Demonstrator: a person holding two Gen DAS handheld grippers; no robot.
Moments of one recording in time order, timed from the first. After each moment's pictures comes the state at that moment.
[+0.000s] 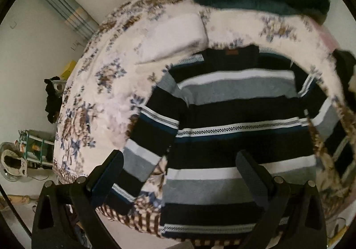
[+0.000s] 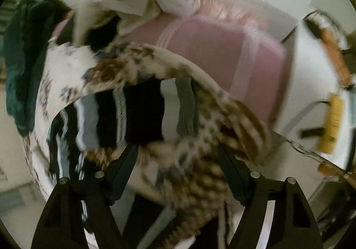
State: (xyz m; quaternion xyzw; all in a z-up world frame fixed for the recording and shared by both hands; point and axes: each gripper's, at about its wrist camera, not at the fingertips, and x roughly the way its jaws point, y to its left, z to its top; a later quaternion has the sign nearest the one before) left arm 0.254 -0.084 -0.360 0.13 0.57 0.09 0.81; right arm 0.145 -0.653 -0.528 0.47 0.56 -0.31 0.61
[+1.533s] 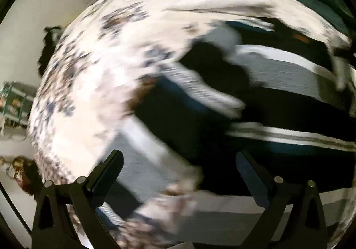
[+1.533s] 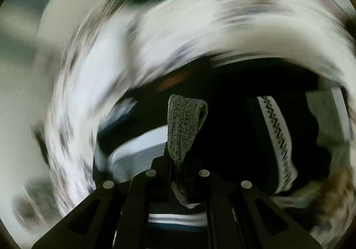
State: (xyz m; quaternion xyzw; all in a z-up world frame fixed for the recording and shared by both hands) left arm 0.273 0.091 -0.497 0.01 0.60 0.16 0.79; right arm 0.562 -0.092 -0.531 0.15 0.62 0.11 0.76
